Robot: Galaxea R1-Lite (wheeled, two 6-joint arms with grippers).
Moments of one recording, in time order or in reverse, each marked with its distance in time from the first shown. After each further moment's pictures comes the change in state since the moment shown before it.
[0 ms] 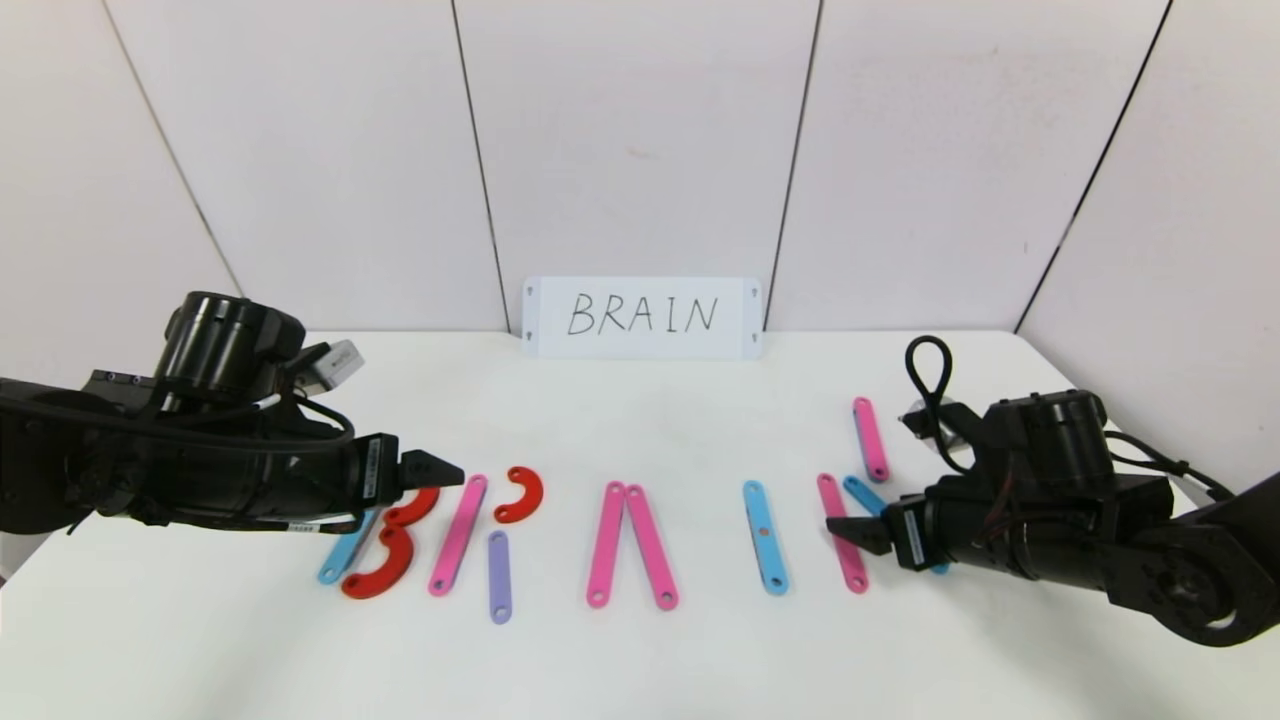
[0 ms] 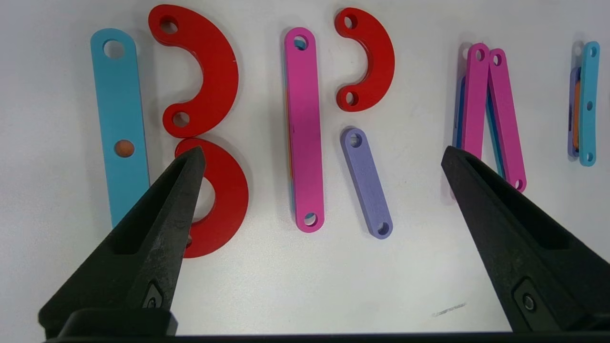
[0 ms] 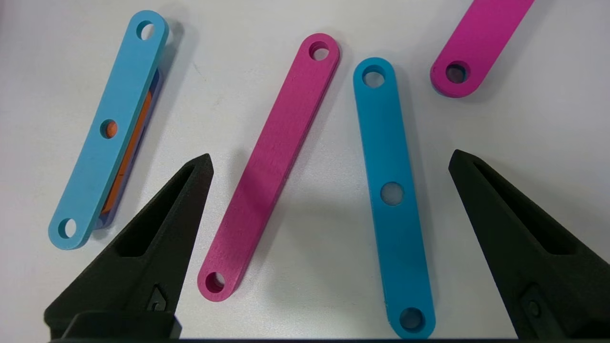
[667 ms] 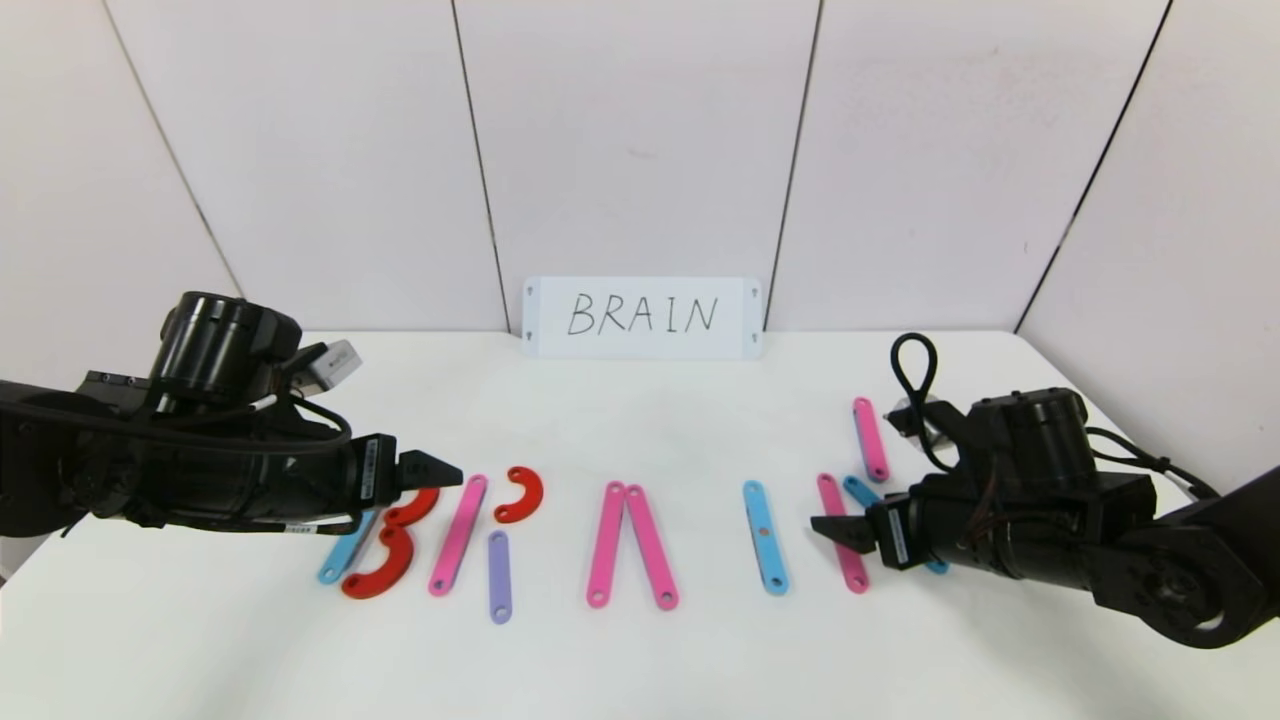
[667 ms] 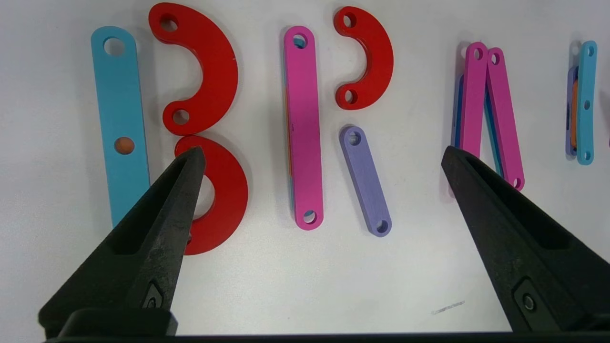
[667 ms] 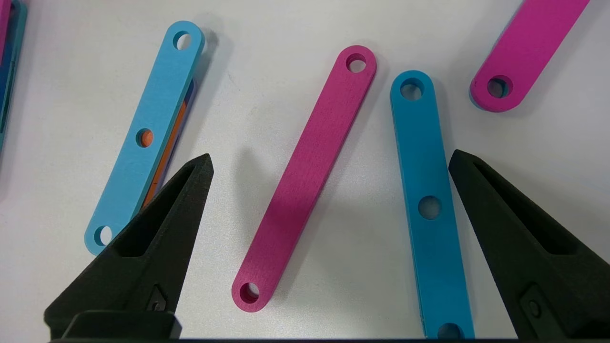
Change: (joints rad) left arm 0.000 -0.007 0.005 0.000 -0.002 -0.001; right arm 0.037 0.000 -0.015 0.000 -0.009 0.026
